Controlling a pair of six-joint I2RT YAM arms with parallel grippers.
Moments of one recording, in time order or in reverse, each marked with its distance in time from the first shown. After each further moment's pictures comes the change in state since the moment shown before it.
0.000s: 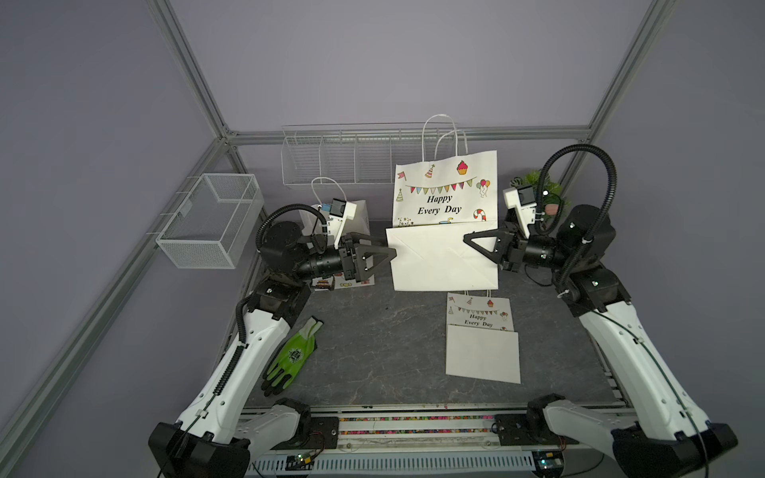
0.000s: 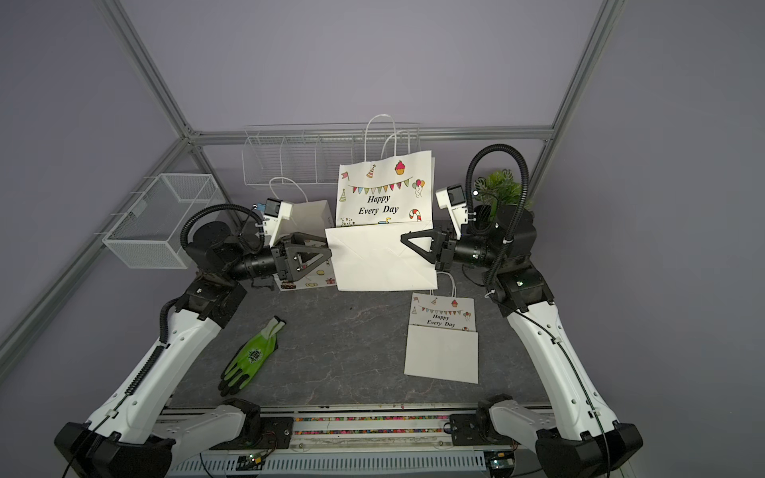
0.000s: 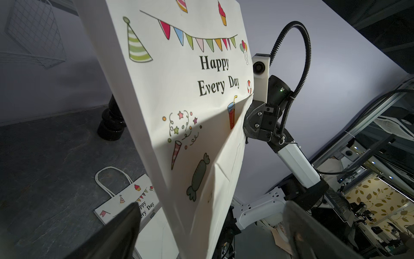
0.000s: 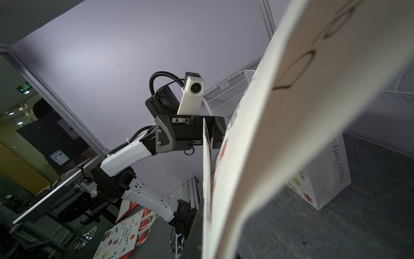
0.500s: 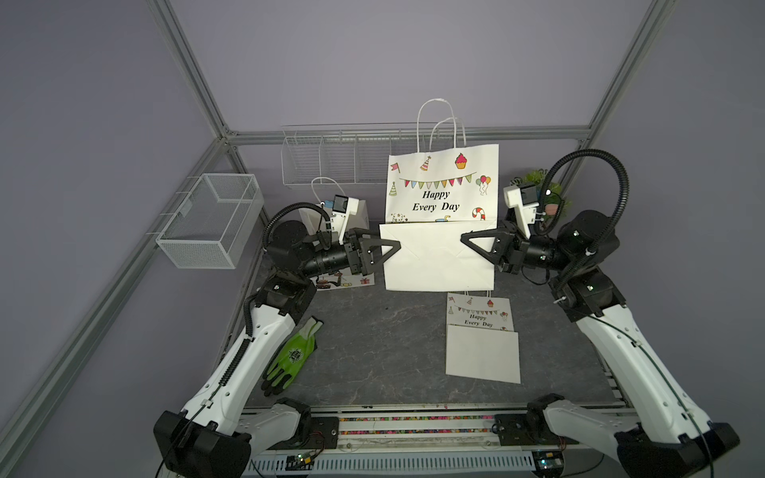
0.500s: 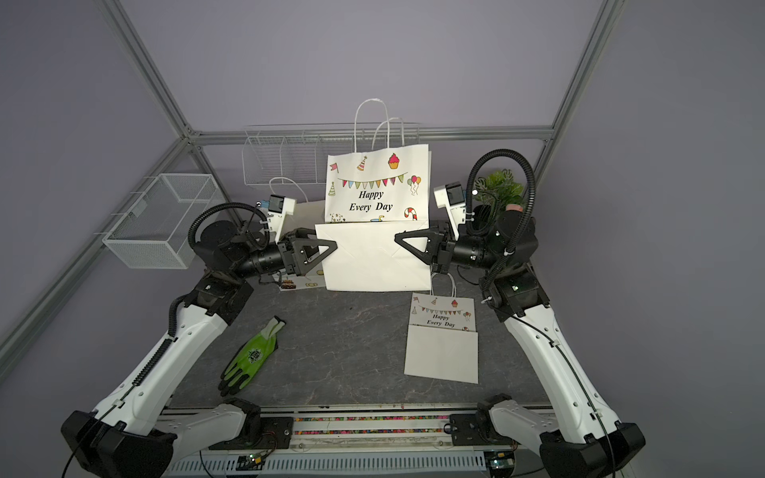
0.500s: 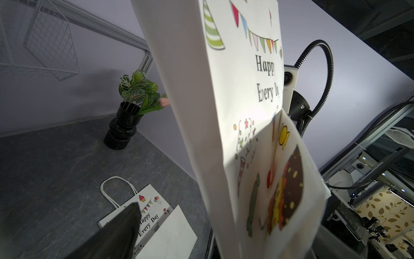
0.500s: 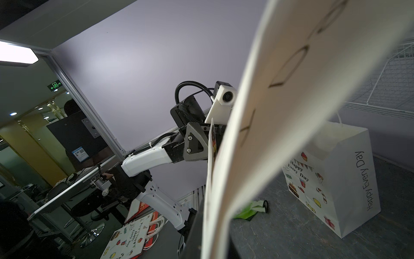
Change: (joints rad) left arm -0.008 0.029 -0.022 0.137 -0.068 -0.069; right arm 0.045 -0.019 -0.034 0.152 -0.003 0.092
